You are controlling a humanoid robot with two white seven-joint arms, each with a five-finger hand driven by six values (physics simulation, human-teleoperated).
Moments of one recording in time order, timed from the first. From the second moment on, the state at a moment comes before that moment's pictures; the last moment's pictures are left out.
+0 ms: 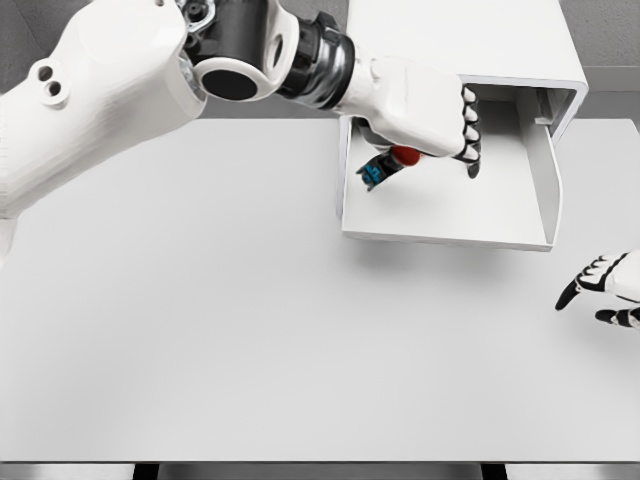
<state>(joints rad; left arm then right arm) -1.44 0.26 -1.17 -1.37 -0.43 -0.61 -0.61 0.28 -1.13 -0.17 -1.76 0.05 -0.61 0.61</state>
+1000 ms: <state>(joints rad) -1.23 1.09 -0.94 -1.68 0.07 -0.61 -0.51 0.08 -1.13 0.01 -1.76 0.04 -0.61 0.61</state>
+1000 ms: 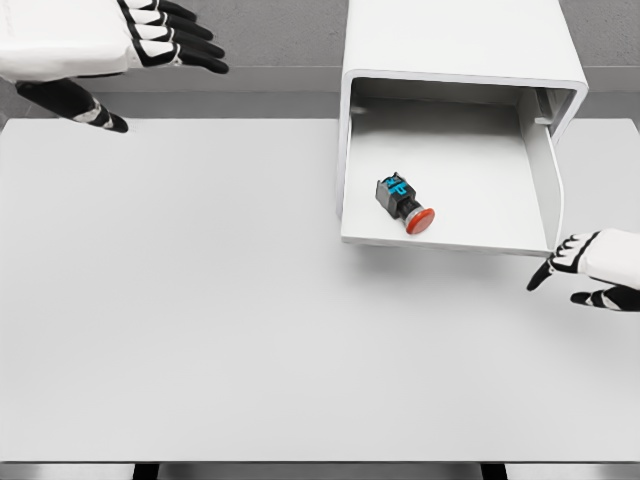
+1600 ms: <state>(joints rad) -1.19 1.01 -1.02 -1.68 -0.04 -0.61 -0.50 0.04 -1.11 0.03 -1.73 0.03 -0.61 0.61</state>
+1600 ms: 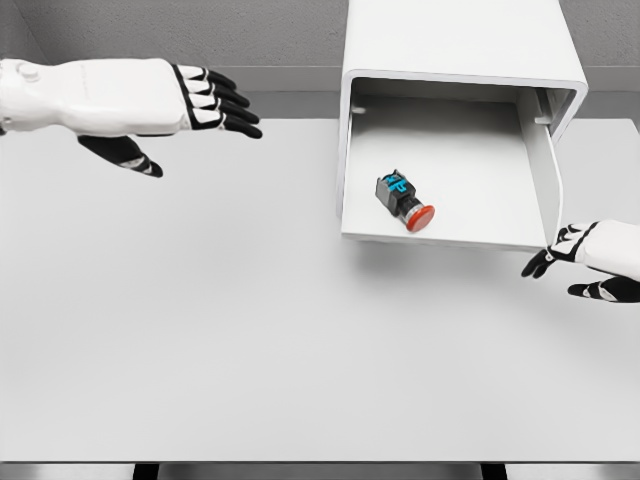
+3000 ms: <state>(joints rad) -1.18 0.98 -1.03 -1.67 -0.09 -0.61 -0.50 -0.21 -1.09 0.26 -1.74 0.04 -0.61 0.61</state>
